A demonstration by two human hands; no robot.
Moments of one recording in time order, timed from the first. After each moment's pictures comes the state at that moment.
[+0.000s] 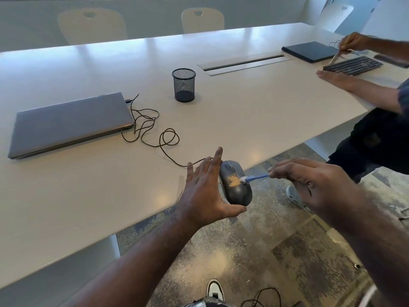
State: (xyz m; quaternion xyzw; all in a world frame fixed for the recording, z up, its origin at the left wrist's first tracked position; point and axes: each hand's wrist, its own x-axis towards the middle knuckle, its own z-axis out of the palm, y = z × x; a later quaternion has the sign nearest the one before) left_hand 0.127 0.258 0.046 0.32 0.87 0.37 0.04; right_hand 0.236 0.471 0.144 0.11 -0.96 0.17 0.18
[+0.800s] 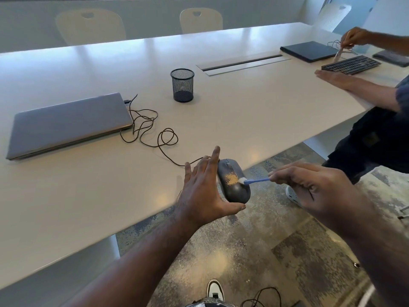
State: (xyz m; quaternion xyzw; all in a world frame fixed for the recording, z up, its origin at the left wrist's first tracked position) left_hand 0.127 0.259 0.045 0.31 0.87 0.37 0.02; right_hand 0.243 0.476 0.137 0.10 -0.96 0.21 0.18
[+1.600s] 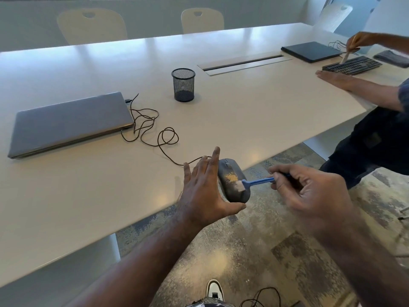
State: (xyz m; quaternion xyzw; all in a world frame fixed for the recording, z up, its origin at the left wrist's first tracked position) left_hand 0.133 0.260 0.045 0.30 0.88 0.36 0.00; right_hand 0.246 0.444 0.120 -0.05 -0.90 0.33 0.27
